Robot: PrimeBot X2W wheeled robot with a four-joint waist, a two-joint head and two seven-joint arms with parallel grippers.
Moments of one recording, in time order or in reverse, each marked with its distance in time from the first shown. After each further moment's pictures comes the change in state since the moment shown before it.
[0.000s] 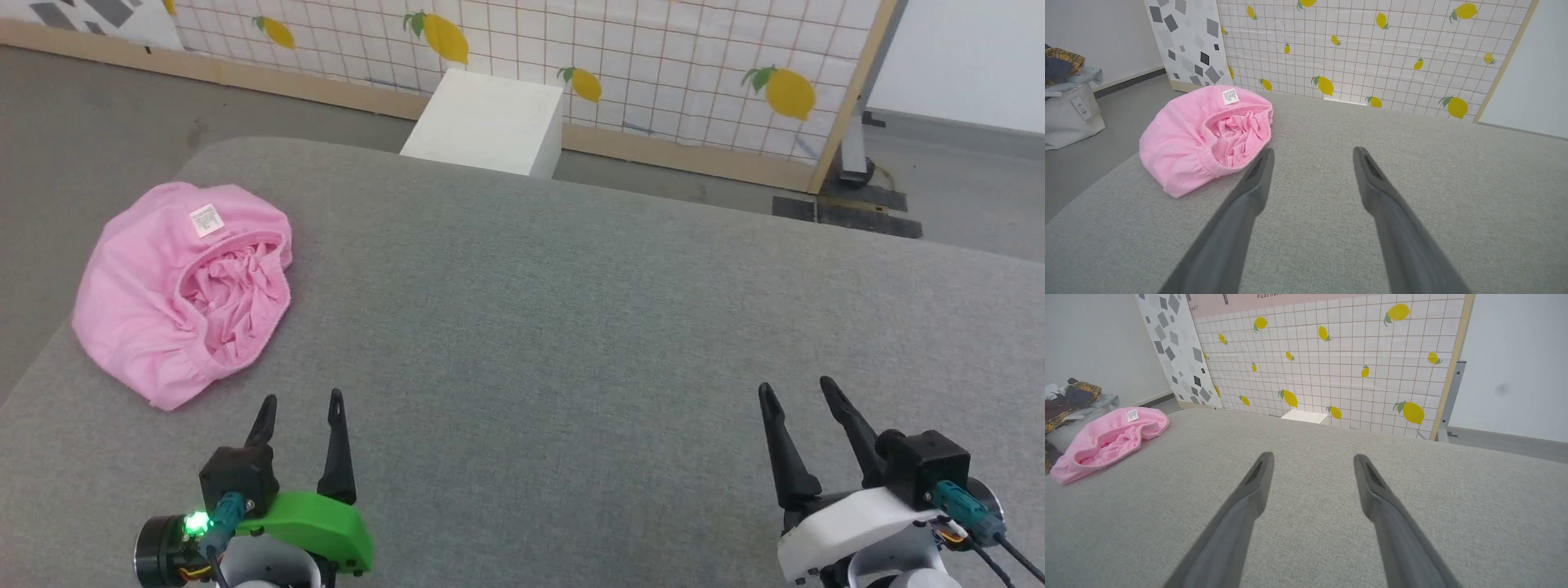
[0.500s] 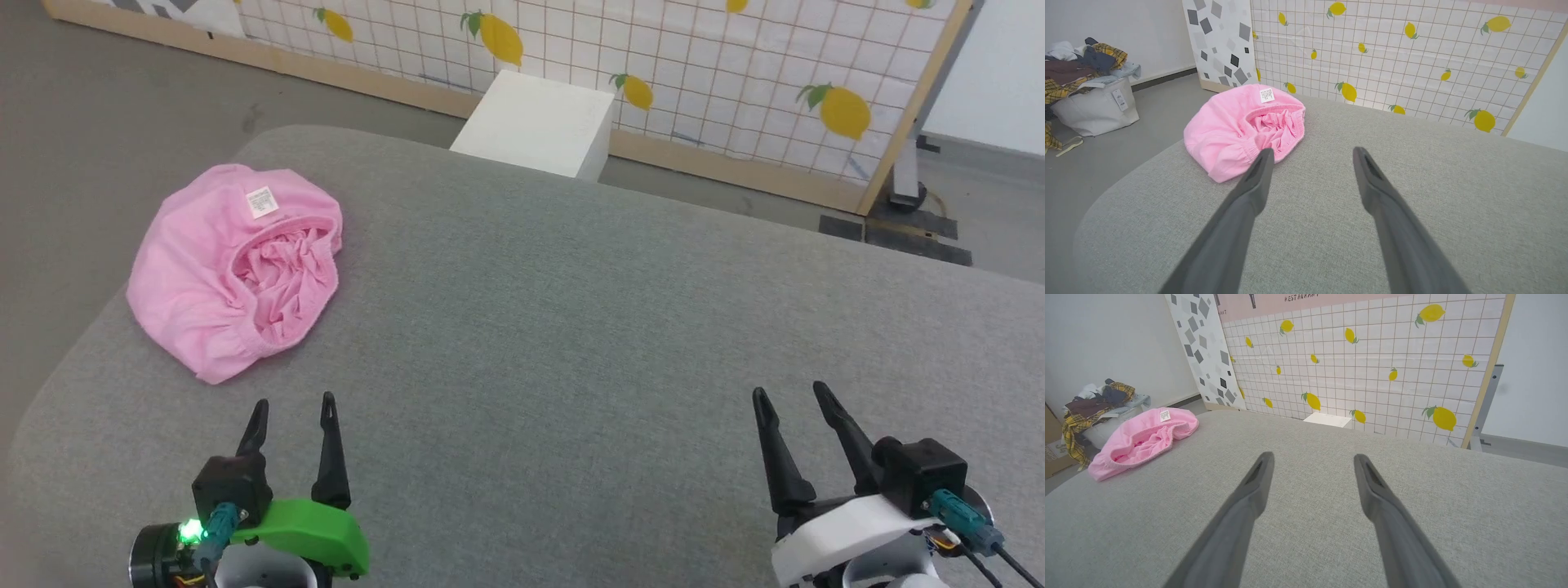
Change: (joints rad) left arm 0.010 0.000 0.007 0.007 -0.009 0.012 -0.035; right arm 0.005 0.000 0.017 0.016 0.026 0.000 -0.035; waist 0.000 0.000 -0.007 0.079
